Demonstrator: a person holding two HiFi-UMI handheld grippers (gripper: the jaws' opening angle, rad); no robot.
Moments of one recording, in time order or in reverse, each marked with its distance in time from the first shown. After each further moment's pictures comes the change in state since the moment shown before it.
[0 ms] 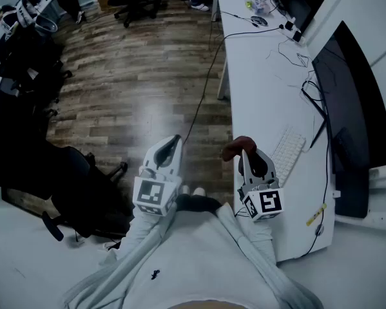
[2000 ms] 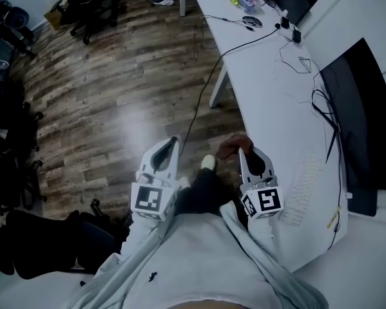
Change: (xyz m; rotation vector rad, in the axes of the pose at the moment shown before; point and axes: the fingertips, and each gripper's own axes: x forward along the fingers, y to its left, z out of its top) left arm 0.209 0.210 0.000 -0.034 0.021 -0.261; right arm 0.267 -0.017 -0.001 0.010 0.097 -0.225
